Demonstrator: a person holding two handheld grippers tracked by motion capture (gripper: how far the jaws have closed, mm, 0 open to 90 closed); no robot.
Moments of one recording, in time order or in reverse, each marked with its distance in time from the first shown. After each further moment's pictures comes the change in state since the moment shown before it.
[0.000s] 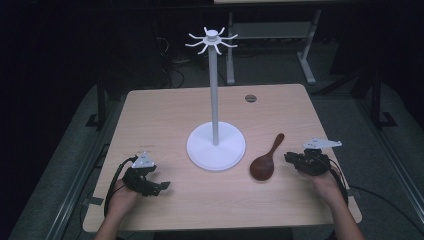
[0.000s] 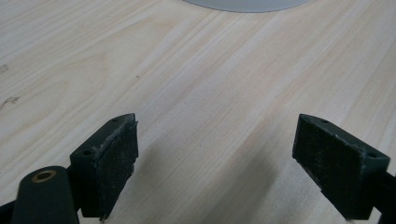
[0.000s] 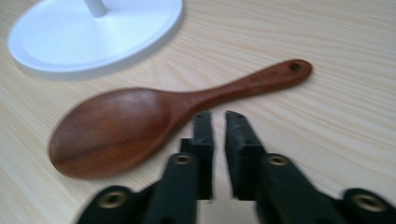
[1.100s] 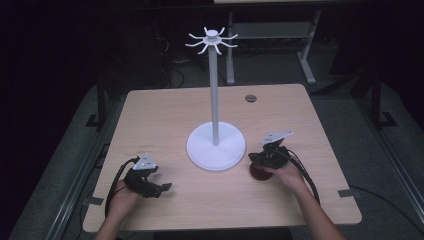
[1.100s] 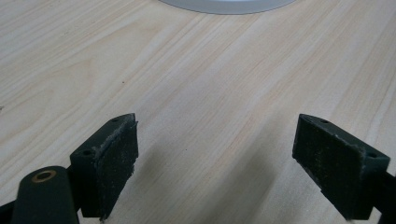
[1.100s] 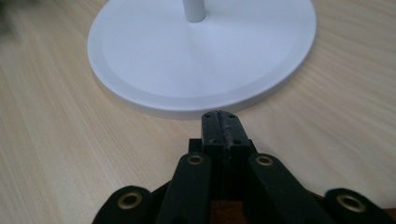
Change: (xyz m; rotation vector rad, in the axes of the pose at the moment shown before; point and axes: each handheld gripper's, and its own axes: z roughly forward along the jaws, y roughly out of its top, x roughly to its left) left arm -0.006 0.002 0.000 -0.009 -0.013 0.025; right arm 0.064 0.044 0.070 0.115 0.204 -0.129
